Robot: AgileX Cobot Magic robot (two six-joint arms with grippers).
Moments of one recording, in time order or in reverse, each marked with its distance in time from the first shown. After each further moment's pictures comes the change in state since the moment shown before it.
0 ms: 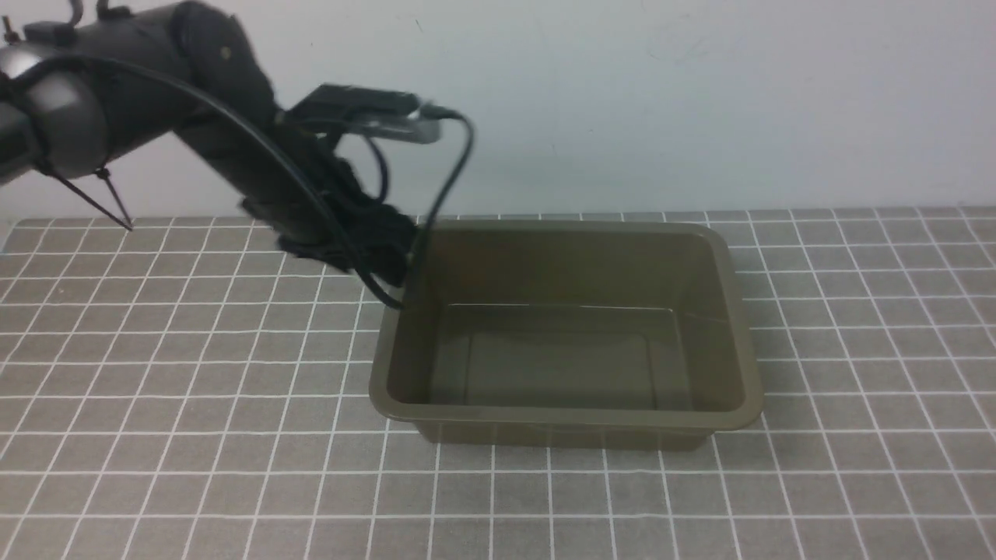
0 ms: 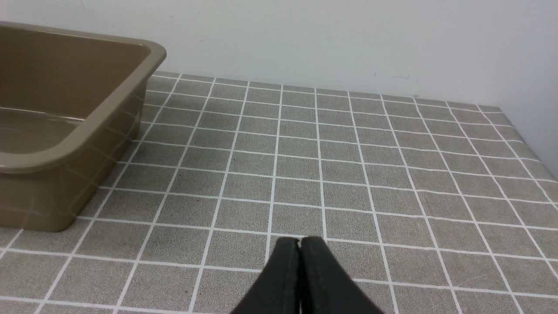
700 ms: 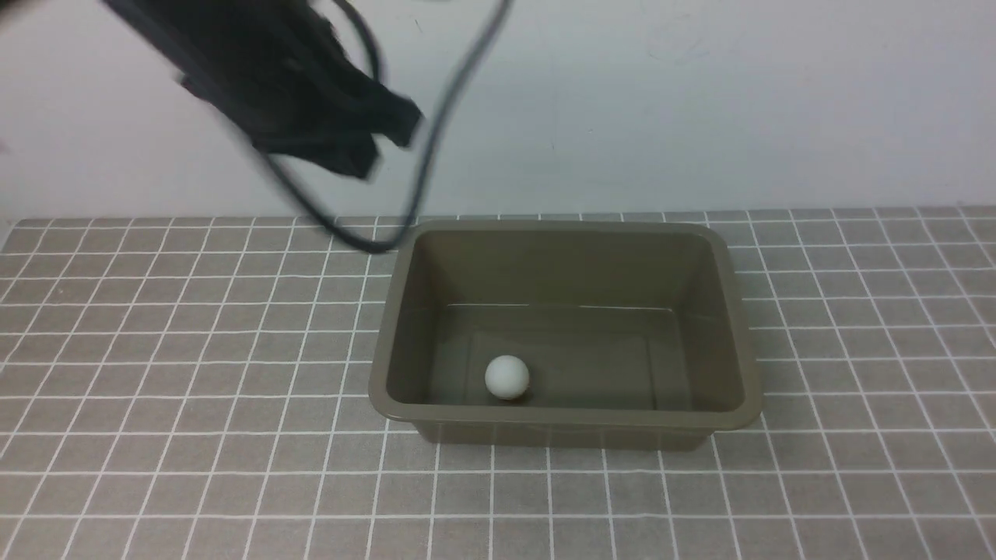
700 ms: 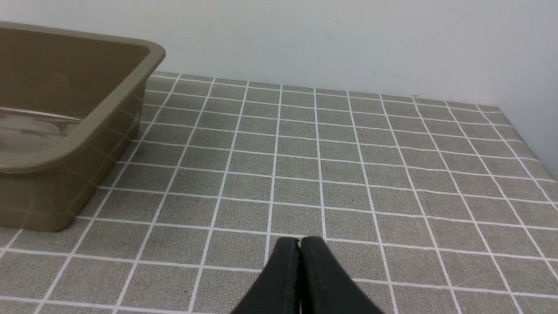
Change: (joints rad) right arm 0.000 0.000 0.000 0.000 0.000 0.000; left arm -0.101 -0.376 -0.089 0.242 0.182 -0.288
